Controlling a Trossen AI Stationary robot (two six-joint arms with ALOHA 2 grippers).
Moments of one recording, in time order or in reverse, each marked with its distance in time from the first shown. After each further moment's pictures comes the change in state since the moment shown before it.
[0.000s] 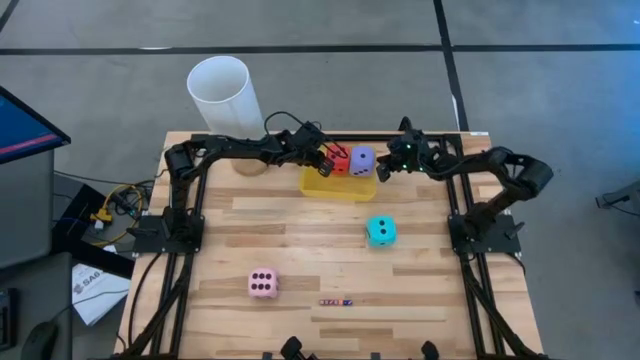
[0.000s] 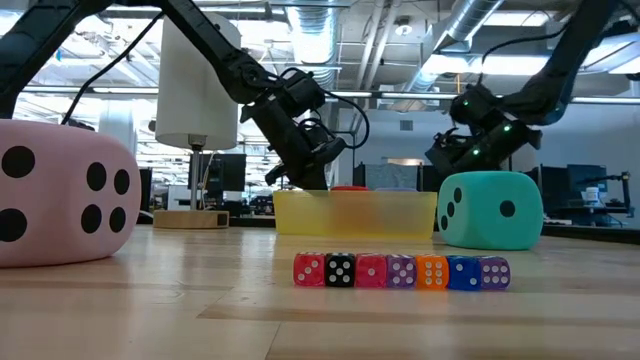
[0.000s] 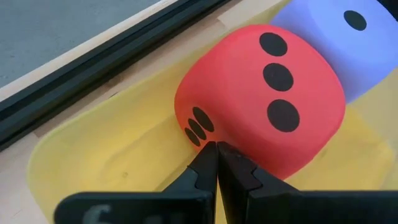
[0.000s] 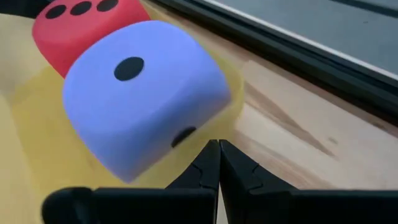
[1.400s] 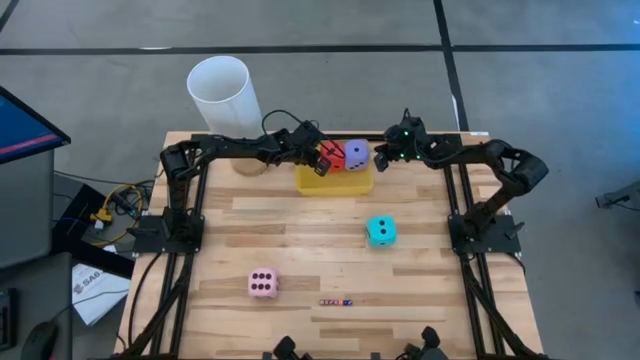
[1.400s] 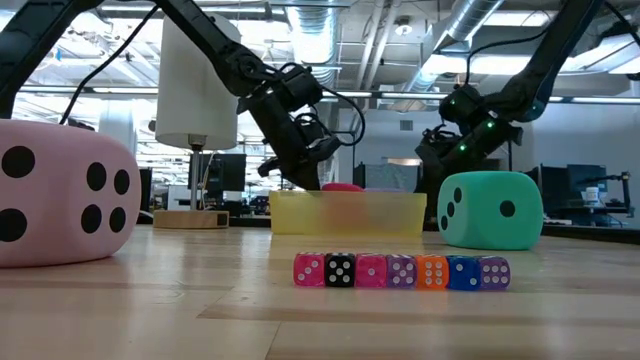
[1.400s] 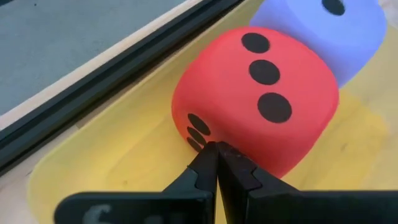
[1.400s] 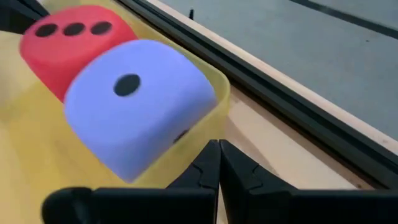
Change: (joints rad) left arm -0.002 -0.038 0.000 -0.078 -0.073 0.027; right arm -0.062 0.052 0.135 -0.078 -0.043 -0.097
